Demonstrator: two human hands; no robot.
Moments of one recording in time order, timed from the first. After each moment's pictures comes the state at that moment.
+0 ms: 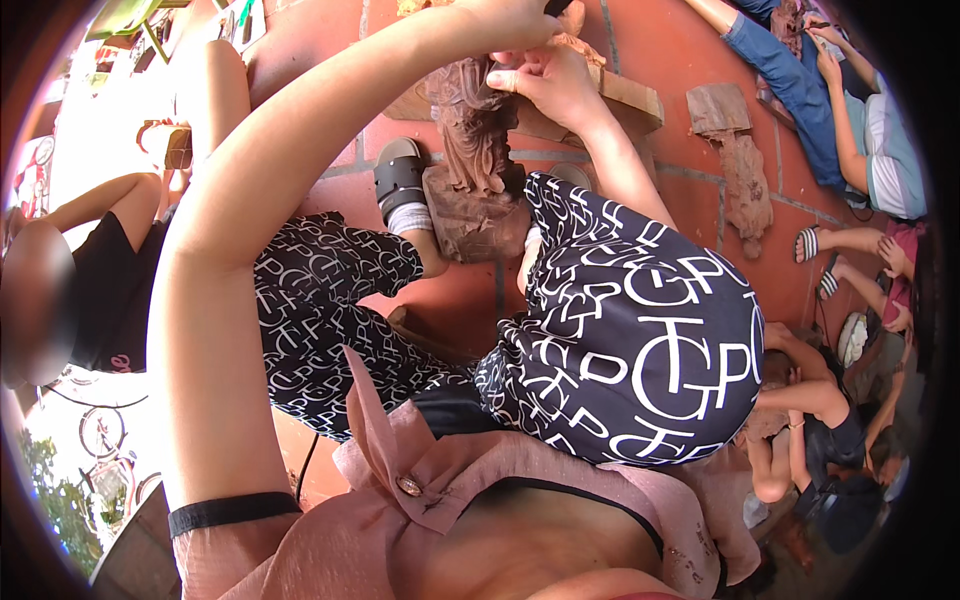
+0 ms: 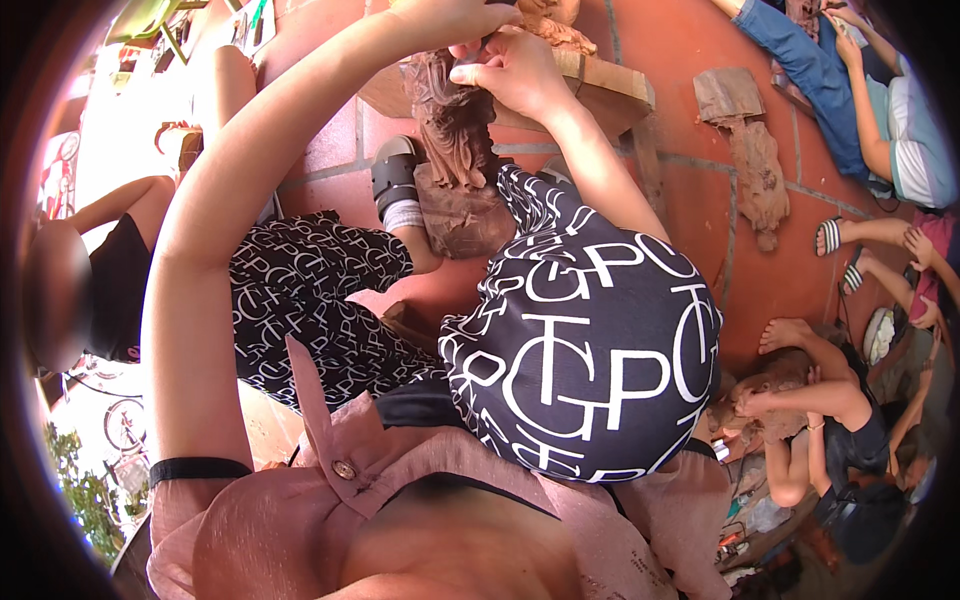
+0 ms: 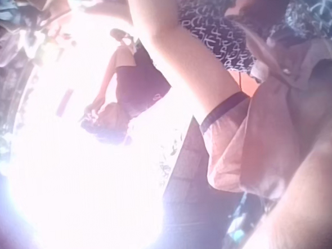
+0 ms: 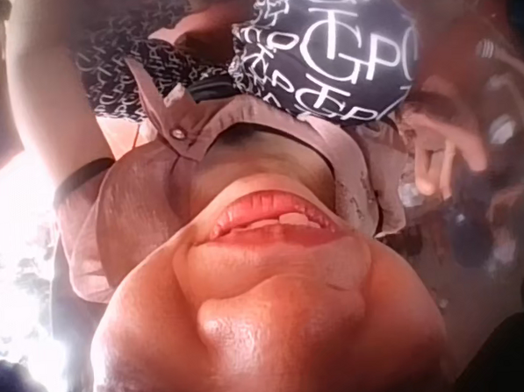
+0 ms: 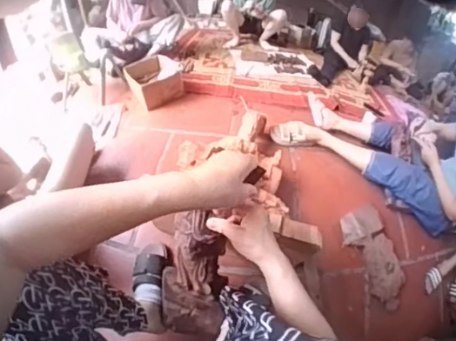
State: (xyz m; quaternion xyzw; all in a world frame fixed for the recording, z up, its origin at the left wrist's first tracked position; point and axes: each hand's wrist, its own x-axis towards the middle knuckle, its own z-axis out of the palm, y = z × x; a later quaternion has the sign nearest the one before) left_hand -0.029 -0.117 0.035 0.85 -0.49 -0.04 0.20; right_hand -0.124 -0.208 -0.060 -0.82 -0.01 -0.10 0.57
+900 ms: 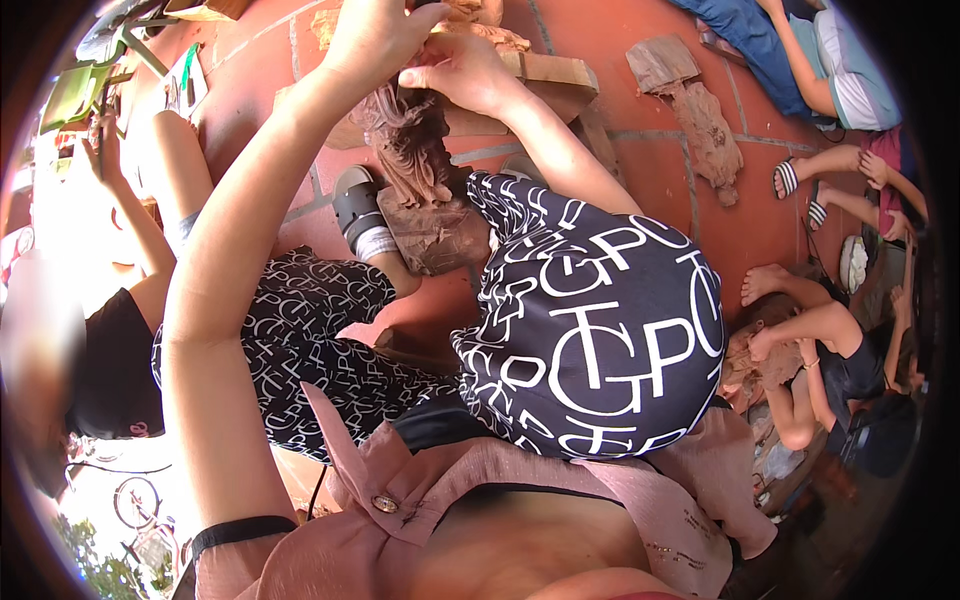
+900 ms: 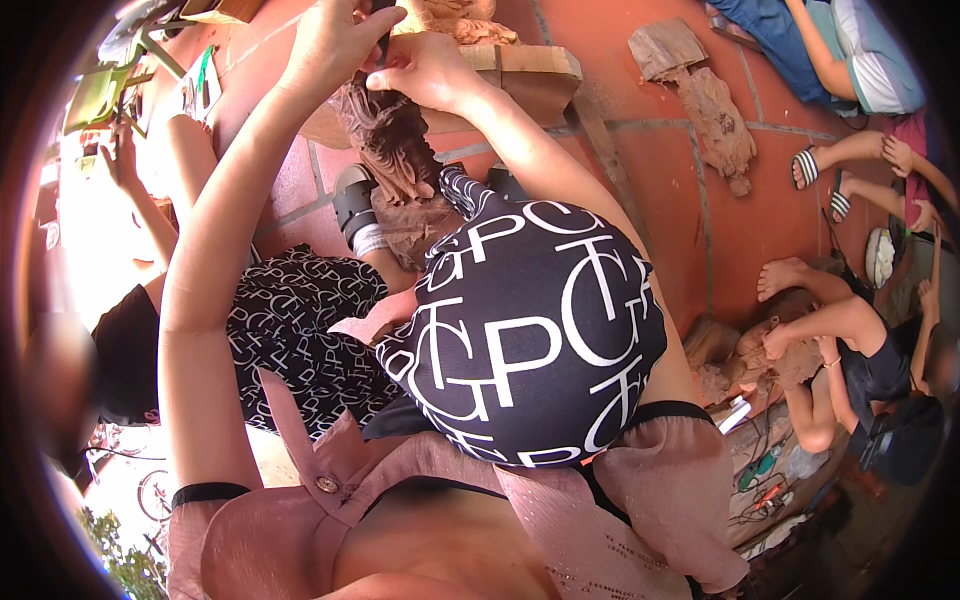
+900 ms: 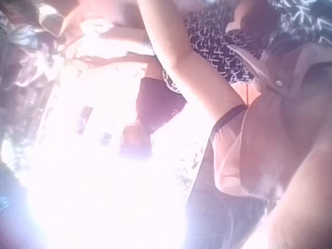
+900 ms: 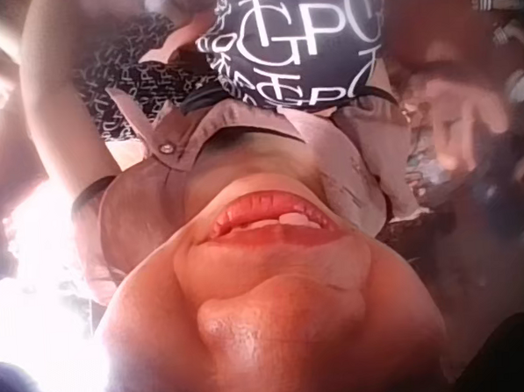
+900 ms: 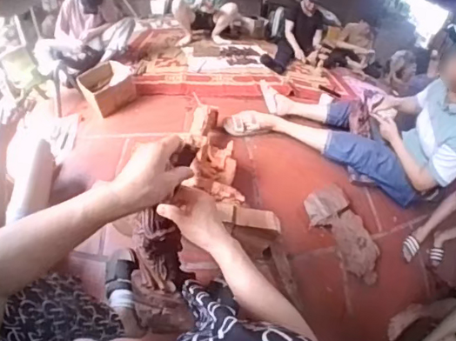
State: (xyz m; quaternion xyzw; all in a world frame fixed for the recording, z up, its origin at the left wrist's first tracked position) left_hand -0.050 -0.110 0.053 0.86 -0.40 -0.02 0.32; right_hand -0.121 -0.214 -0.052 -0.81 0.01 -0.11 0.58
